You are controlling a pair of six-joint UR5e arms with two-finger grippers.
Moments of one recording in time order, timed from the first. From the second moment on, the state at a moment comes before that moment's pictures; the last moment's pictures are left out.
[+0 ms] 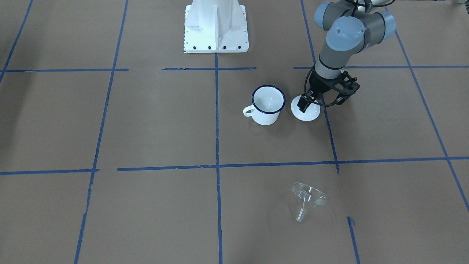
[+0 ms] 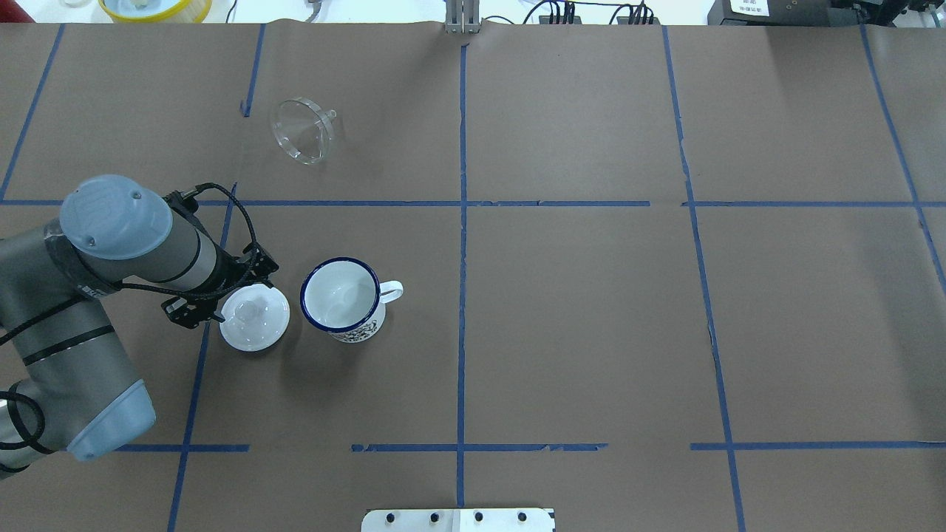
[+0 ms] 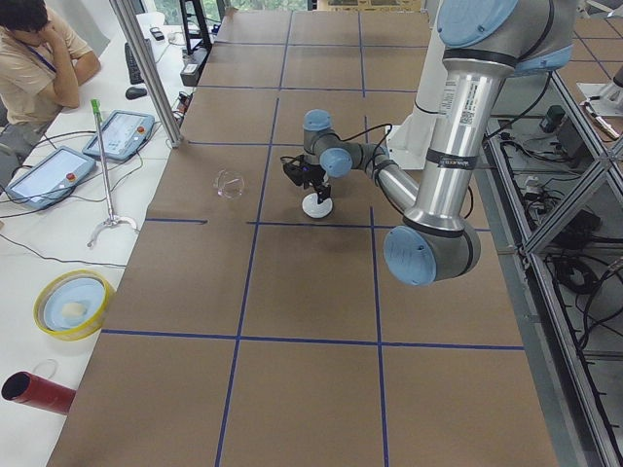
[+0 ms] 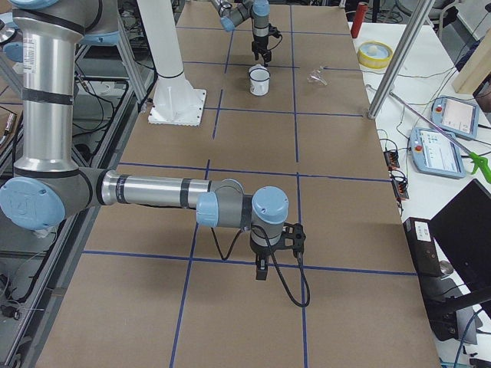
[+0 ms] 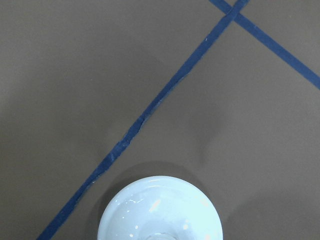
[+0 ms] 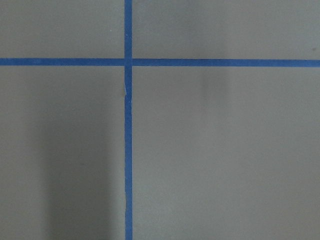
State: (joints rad) left arm -0.62 -1.81 -1.88 -1.73 -1.94 -1.79; right arm 1.57 -1.68 1.66 -1.57 2.29 0.01
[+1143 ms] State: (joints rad) left arm -0.61 -1.81 -1.86 -1.73 -1.97 -1.79; right arm 1.57 -1.68 1.66 -1.57 2.29 0.01
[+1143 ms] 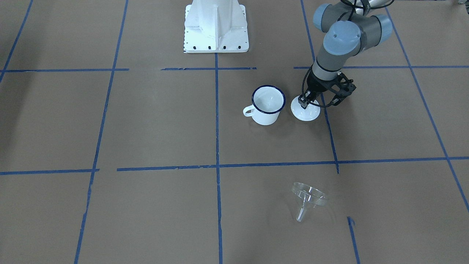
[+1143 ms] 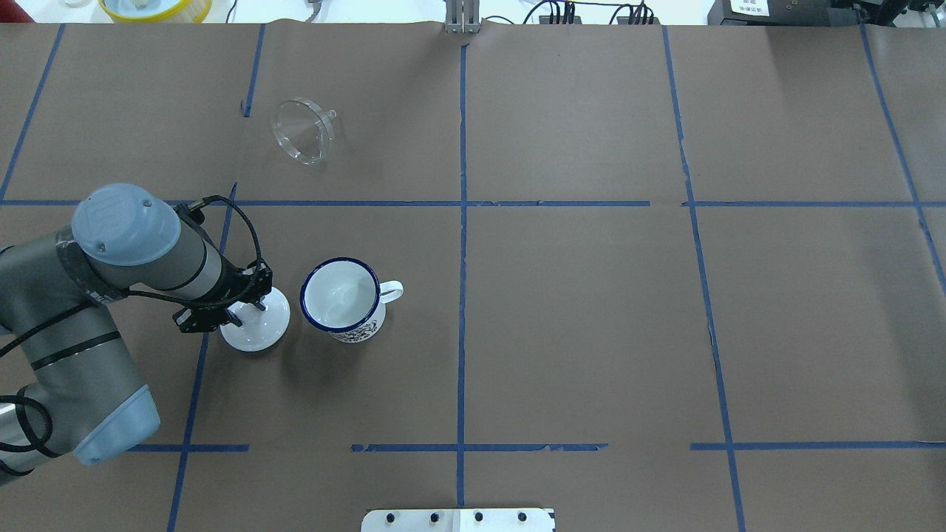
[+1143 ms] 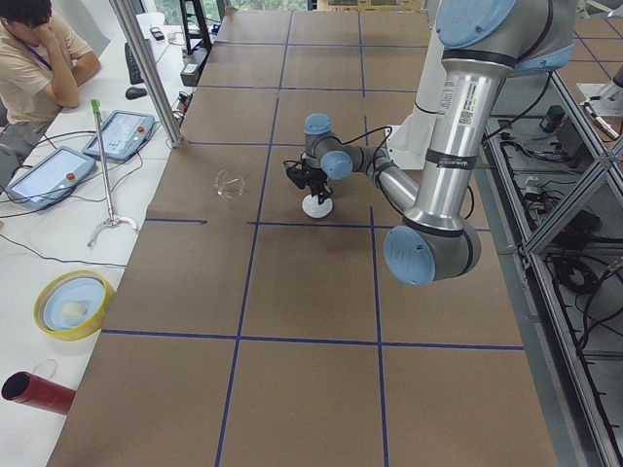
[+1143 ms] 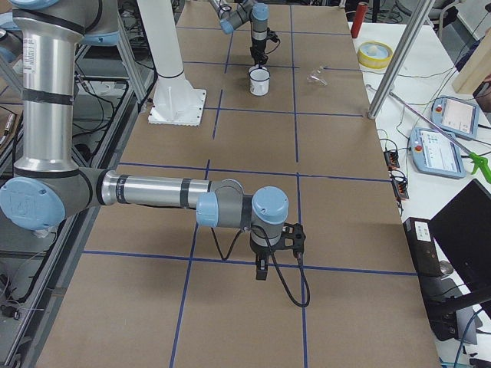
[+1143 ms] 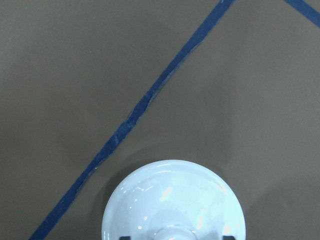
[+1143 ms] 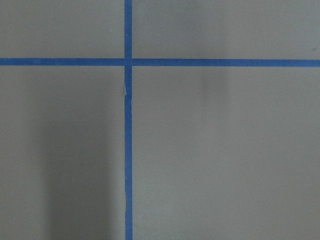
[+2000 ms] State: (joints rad) left arm -0.69 -1.93 -2.05 -1.42 -2.01 -1.79; right arm 1.57 -1.68 1.66 -1.57 2.29 0.01
